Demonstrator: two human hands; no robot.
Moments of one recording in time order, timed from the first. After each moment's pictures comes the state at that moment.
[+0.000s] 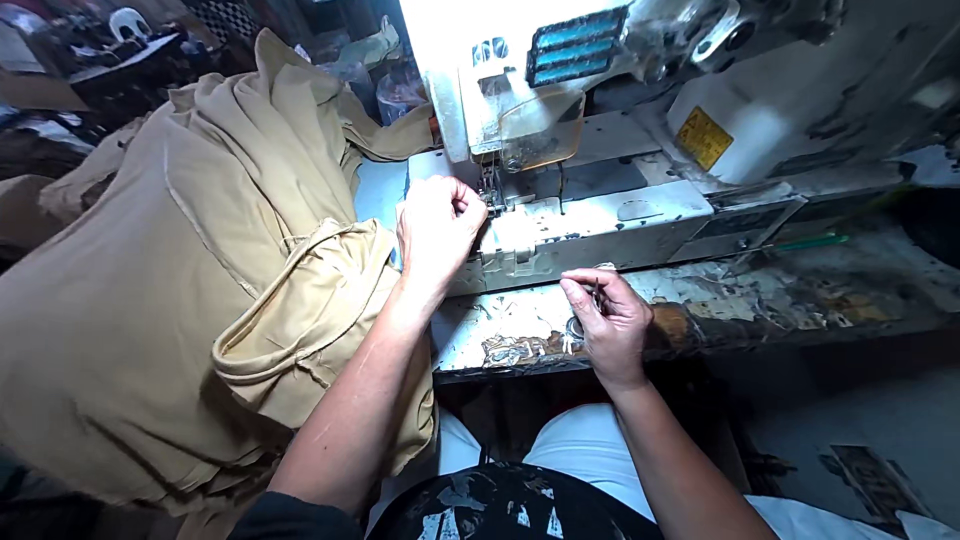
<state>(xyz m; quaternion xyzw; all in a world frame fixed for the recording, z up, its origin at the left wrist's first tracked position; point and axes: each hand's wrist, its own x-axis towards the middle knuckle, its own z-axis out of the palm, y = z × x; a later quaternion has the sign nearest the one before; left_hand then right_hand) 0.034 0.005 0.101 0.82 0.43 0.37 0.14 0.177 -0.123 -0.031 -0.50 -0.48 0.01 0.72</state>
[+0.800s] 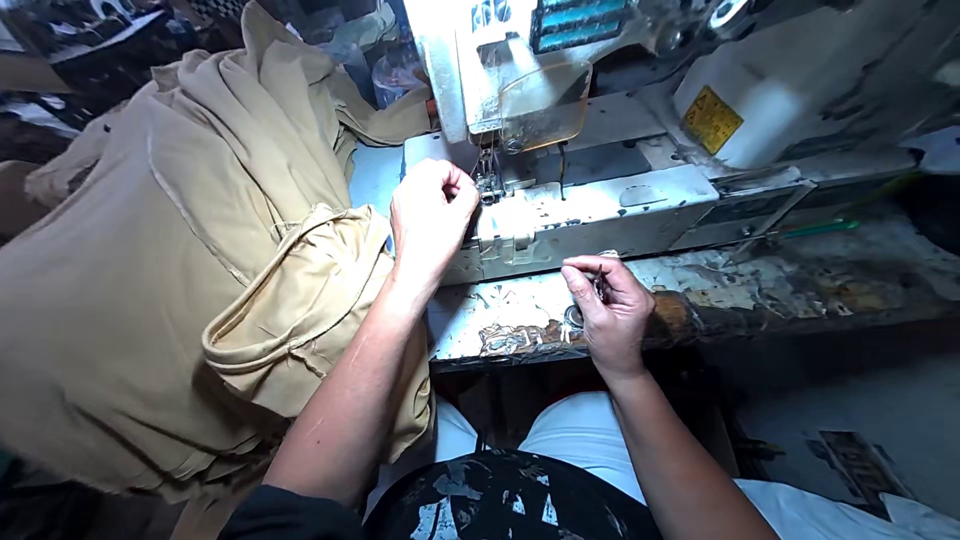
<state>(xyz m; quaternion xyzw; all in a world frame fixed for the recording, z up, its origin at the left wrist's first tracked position) 0.030 0.008 0.097 0.81 0.41 0.40 0.15 0.177 -0.124 -0.031 -0.49 -0.48 0.01 0.72</state>
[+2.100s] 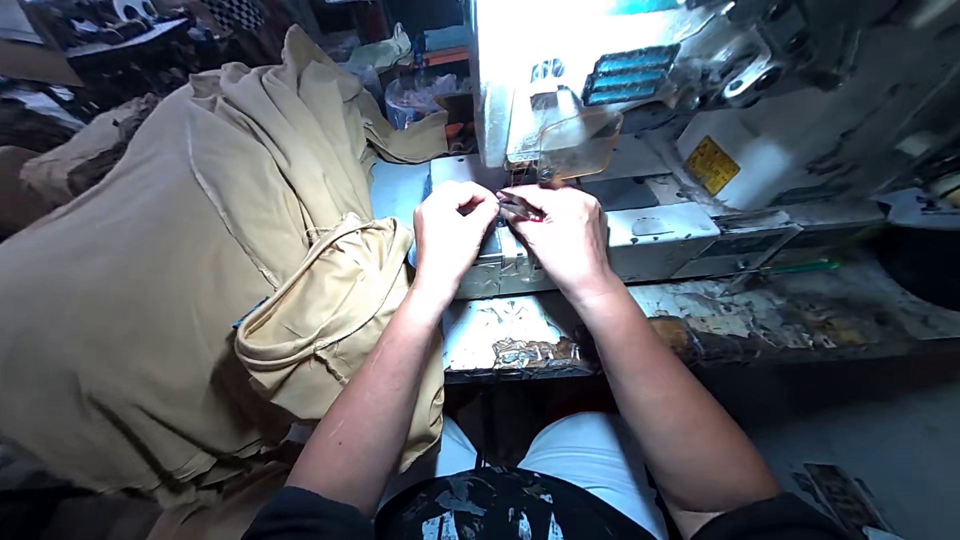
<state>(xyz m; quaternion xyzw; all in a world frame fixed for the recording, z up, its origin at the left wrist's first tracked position) 0.023 0.007 0.100 0.77 0.37 0.46 0.25 0.160 -0.050 0.081 -0.64 -0.61 -0.07 0.47</state>
